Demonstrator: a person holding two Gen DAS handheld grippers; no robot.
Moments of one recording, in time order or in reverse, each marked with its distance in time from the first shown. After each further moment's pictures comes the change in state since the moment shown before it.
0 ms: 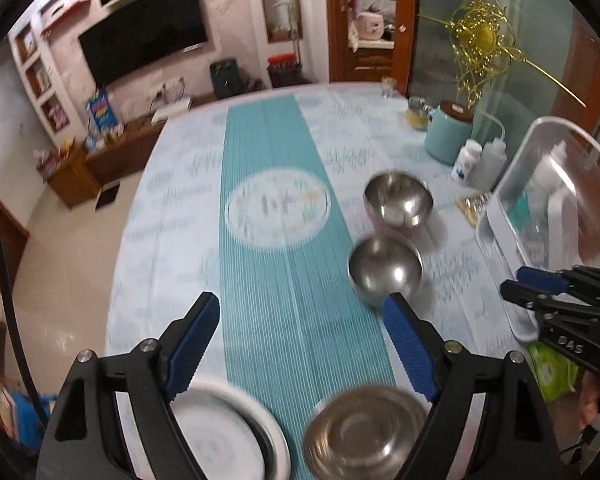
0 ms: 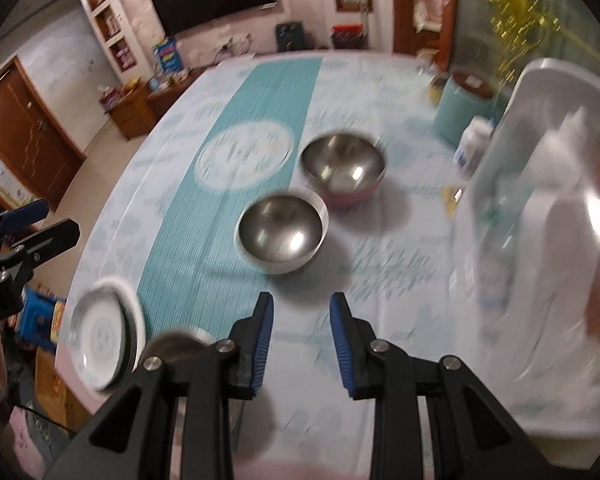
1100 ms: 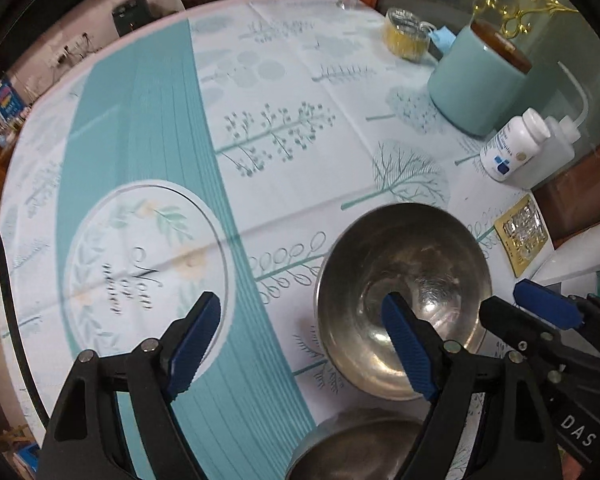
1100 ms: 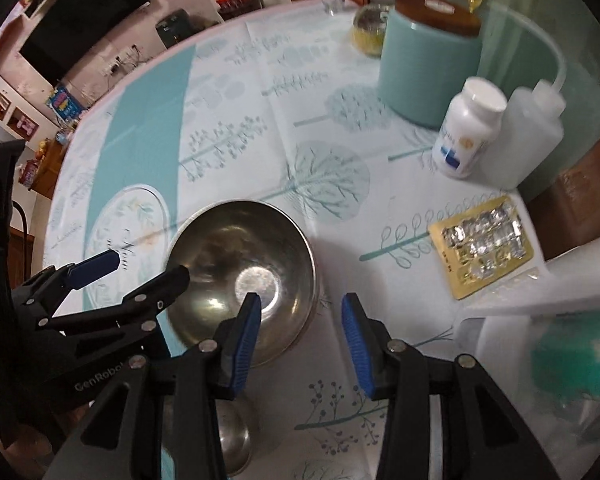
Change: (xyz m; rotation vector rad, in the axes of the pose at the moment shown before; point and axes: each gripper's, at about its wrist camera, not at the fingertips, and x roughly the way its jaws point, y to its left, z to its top) left arm 0.313 -0.082 0.121 0.098 0.326 -0.207; right arm 0.177 -0.099 0.128 0.366 0.174 -0.099
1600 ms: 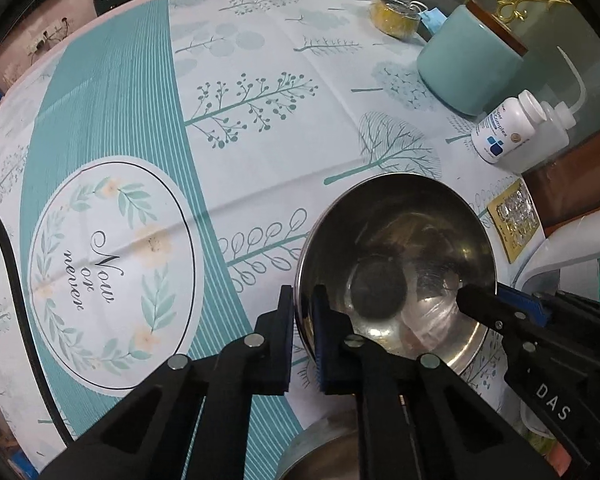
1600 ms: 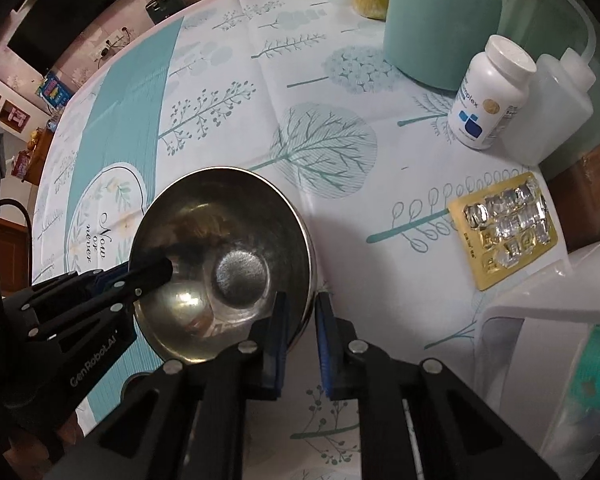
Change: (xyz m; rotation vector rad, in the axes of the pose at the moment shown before) left arm 0.022 -0.001 -0.008 0.008 0.051 -0.080; right arm 0.033 0.000 -0.002 0.005 0.072 -0.005
